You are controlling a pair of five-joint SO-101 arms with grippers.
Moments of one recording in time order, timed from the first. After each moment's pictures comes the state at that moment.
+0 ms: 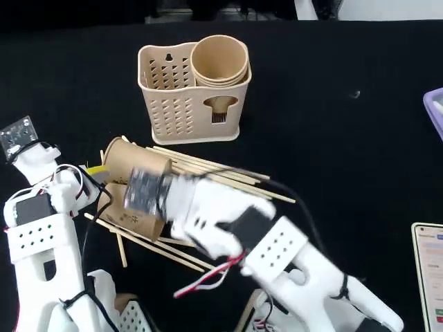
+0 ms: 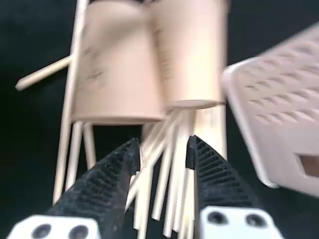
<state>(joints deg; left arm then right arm) -25.8 -51.8 56.4 59.9 9.2 -47.1 -44.7 51.0 55.2 33.1</state>
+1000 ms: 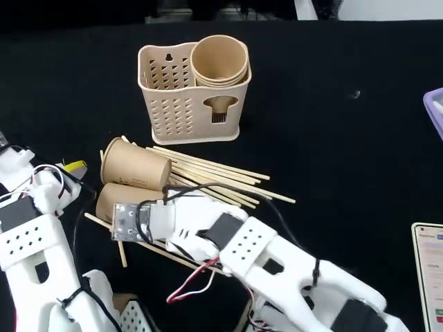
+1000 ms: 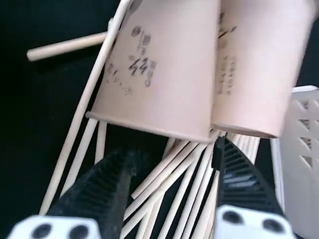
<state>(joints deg) -33.3 -51.8 54.2 59.9 12.1 -51.0 -33.3 59.6 38.9 42.2</state>
